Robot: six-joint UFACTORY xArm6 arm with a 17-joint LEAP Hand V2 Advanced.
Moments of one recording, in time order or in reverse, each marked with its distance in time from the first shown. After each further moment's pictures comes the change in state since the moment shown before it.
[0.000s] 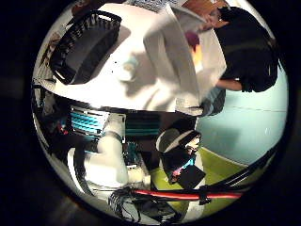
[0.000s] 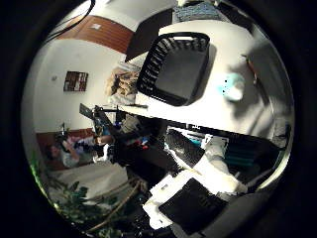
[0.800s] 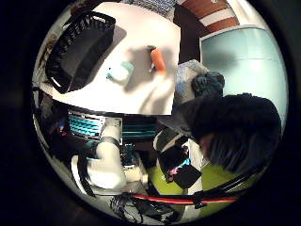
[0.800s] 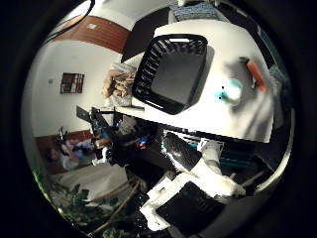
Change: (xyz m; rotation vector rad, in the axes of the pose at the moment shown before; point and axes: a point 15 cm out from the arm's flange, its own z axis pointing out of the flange) arm 0.027 -0.037 0.013 -0.017 0.045 0.048
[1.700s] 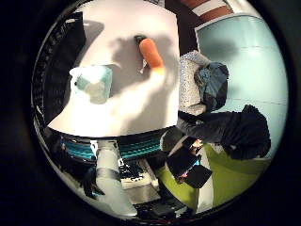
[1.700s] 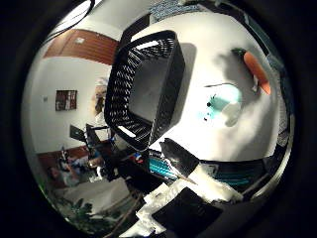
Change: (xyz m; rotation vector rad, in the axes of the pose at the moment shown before) arm 0.067 -0.037 0.134 -0.057 -0.009 0.151
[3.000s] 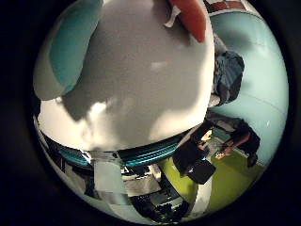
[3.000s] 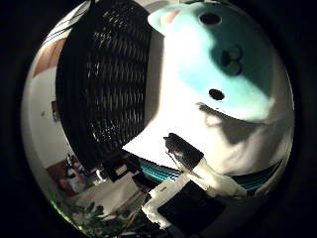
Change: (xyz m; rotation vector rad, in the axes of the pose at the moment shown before) arm 0.011 -0.006 0.136 -0.147 -0.030 0.047
